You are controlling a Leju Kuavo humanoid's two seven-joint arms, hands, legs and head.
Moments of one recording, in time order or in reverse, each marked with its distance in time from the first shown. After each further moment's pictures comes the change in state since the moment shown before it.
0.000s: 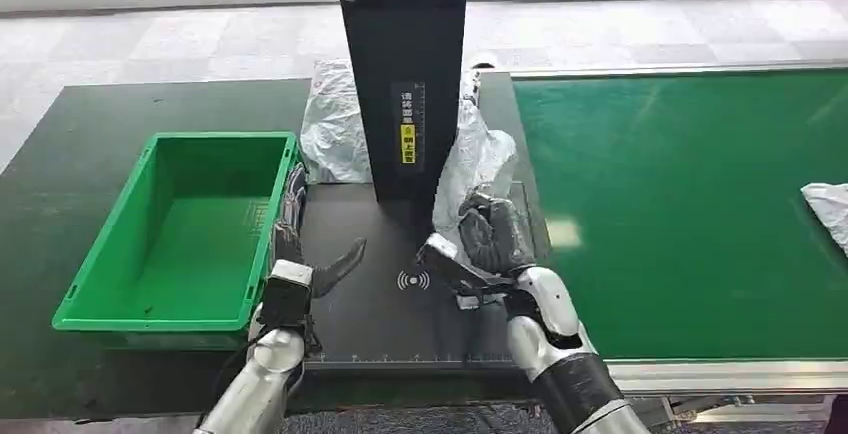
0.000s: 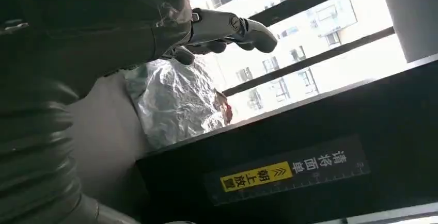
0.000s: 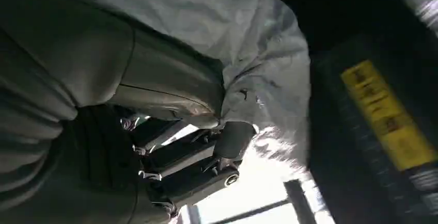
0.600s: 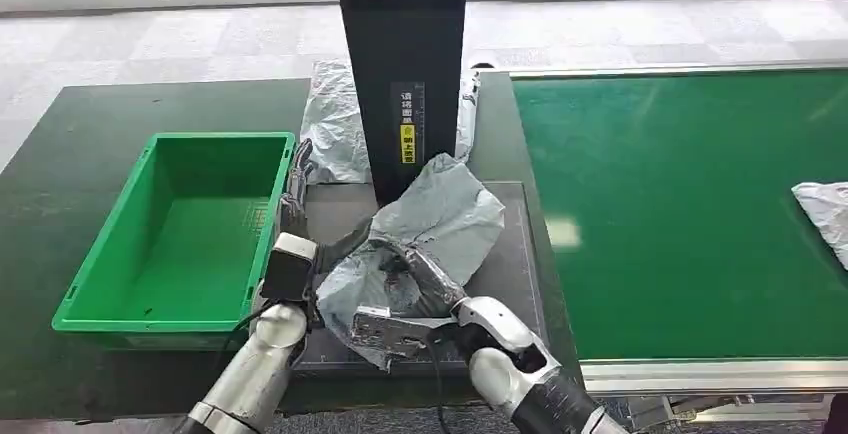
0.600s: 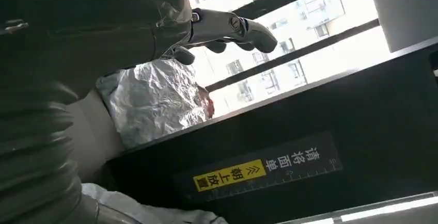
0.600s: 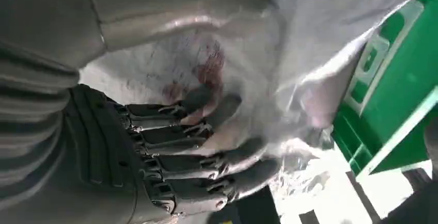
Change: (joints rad) left arm -0.077 0.003 -0.013 0.024 0.006 -0.025 0.019; right arm -0.029 -0.046 0.278 -0.057 -0.216 0.229 0.031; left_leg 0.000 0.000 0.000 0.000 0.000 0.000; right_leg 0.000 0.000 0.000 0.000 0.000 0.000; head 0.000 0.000
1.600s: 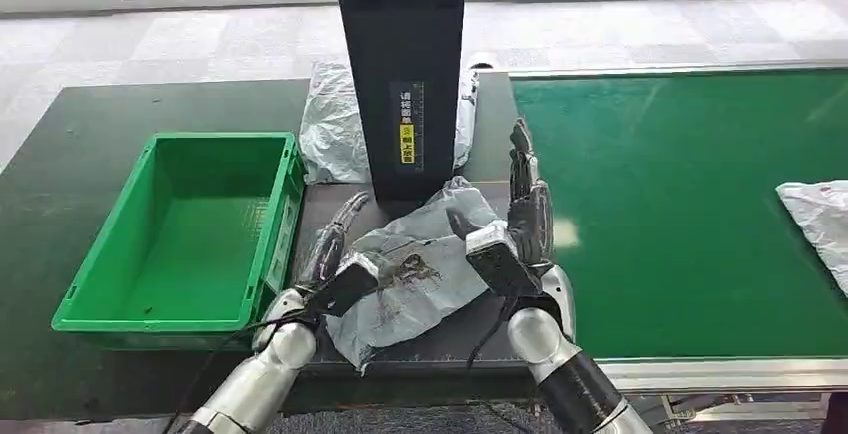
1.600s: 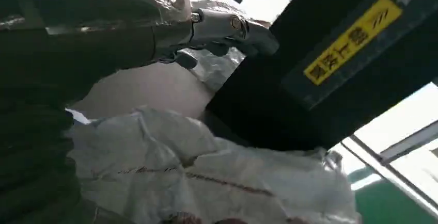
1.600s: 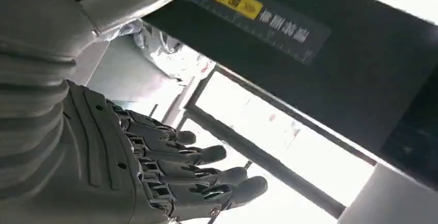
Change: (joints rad) left arm -0.009 0.031 -0.043 0.187 -0.334 -0.115 0.222; right arm 0.015 0.016 -0.267 -0.031 -0.316 -0.568 -0.393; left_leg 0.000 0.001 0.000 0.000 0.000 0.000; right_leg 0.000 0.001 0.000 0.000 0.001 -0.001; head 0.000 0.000
